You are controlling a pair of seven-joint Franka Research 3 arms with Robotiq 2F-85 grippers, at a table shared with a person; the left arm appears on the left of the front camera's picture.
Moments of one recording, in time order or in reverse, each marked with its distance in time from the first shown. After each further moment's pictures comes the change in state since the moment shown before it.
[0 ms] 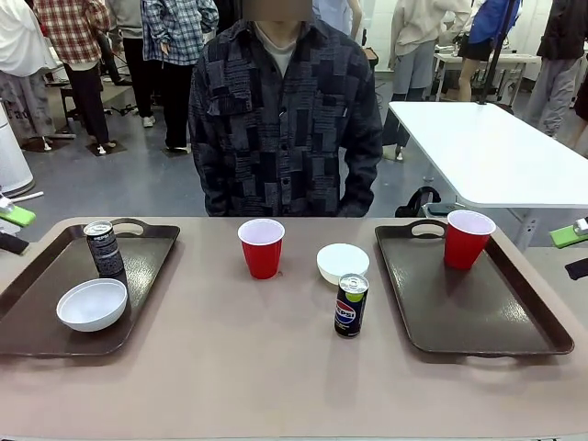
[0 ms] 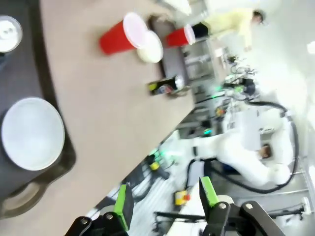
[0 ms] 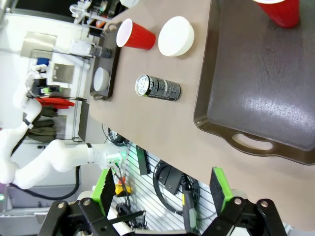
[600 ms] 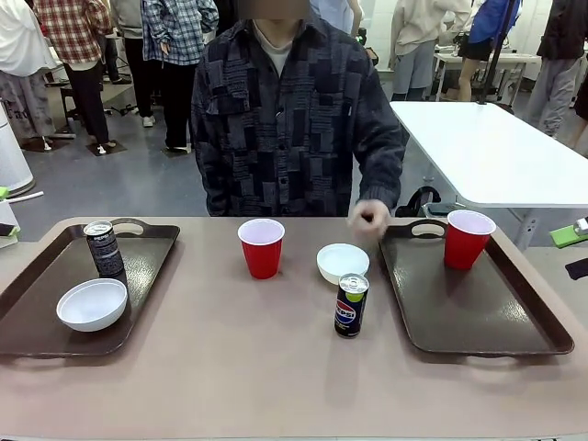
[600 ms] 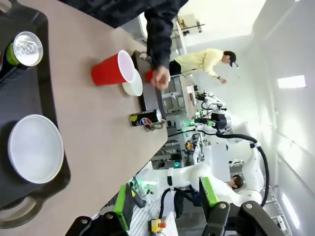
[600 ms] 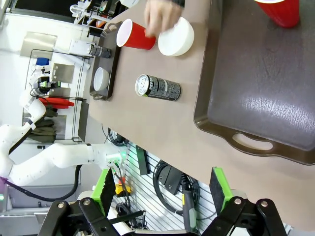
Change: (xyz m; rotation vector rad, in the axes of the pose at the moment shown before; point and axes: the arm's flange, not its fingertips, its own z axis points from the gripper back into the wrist) left arm -0.004 0.039 0.028 -0.147 -0.163 0.083; right arm 0.000 0.000 0.000 0.000 0.000 0.000
